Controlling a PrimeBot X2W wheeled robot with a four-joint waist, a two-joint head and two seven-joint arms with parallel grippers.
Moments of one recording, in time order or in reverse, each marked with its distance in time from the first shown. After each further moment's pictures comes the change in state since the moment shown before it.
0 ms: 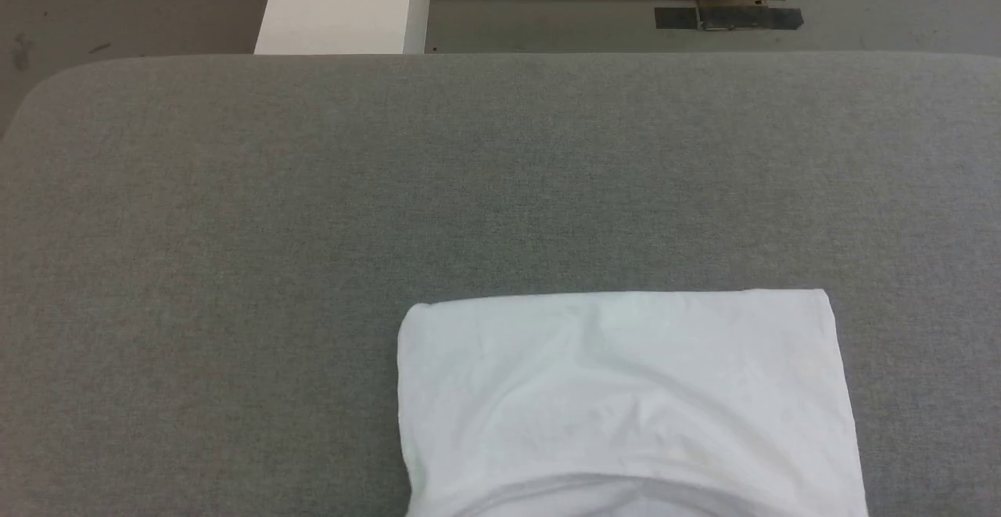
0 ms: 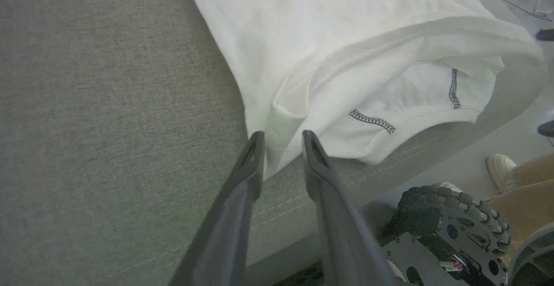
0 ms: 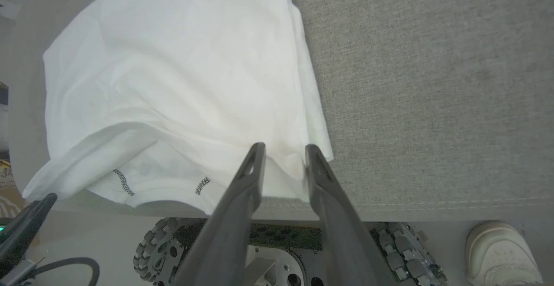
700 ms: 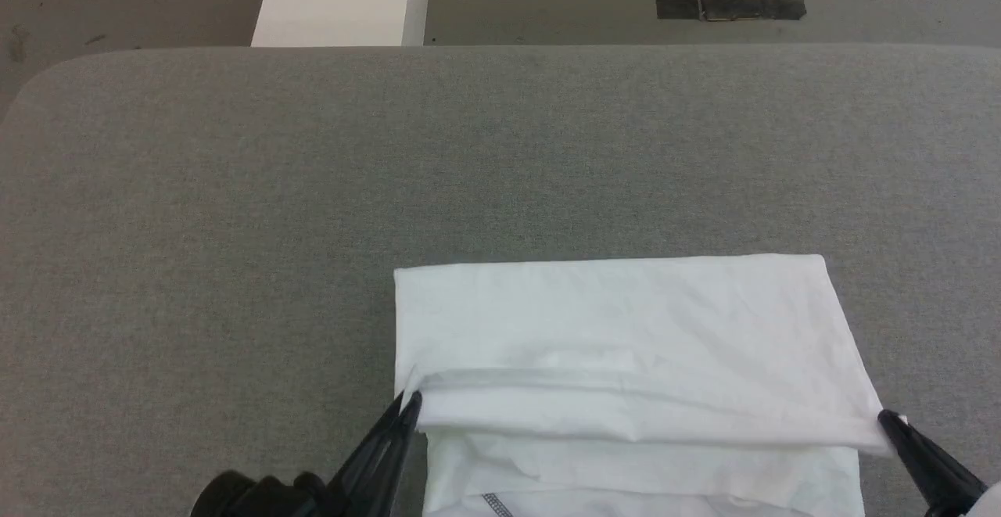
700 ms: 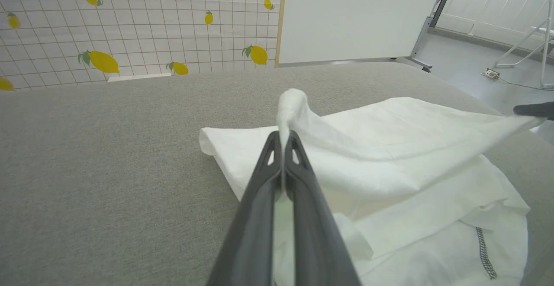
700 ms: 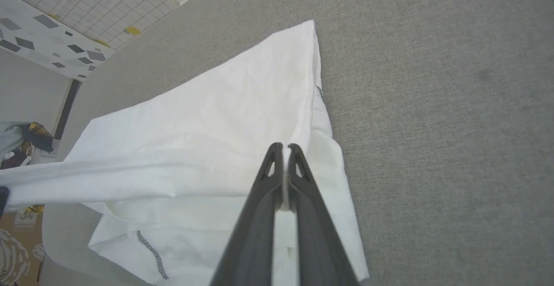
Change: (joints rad) left arm -0.167 -0.087 0.077 -0.137 0.114 0.068 -0.104; right arm -0.189 0.043 -0.019 -0.017 0.002 0.000 -0.080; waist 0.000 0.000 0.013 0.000
